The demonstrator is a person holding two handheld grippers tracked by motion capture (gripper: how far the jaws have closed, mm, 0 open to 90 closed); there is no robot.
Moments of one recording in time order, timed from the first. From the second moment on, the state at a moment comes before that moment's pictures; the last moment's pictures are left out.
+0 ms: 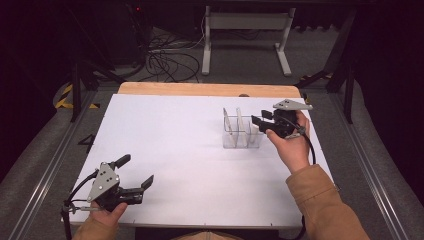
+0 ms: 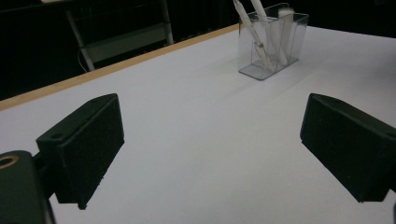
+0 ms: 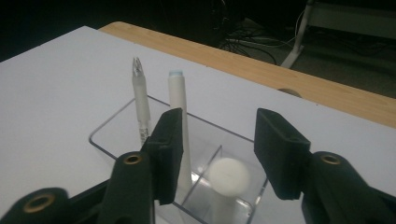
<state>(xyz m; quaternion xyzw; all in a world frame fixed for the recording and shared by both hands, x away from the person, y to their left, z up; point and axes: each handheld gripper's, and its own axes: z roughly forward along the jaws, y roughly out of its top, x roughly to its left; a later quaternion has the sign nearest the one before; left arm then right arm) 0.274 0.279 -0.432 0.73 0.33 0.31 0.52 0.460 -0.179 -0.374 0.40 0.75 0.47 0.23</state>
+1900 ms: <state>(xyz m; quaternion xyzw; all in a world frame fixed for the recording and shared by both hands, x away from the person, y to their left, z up) 0.274 0.280 -0.431 0.72 0.33 0.32 0.52 0.367 -0.199 -0.377 0.24 0.78 0.54 0.22</state>
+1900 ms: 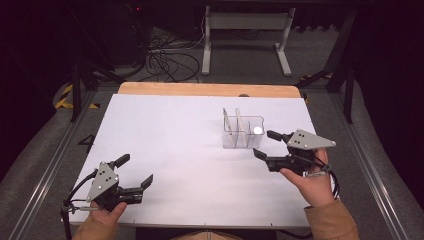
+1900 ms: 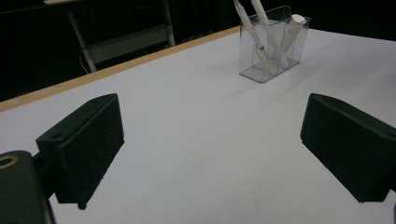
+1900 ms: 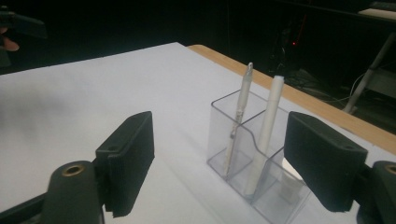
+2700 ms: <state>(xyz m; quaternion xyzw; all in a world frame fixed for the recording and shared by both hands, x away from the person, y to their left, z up) 0.273 0.280 -0.431 0.72 0.33 0.31 0.52 0.346 -0.213 -0.433 0.26 0.78 0.55 0.17</state>
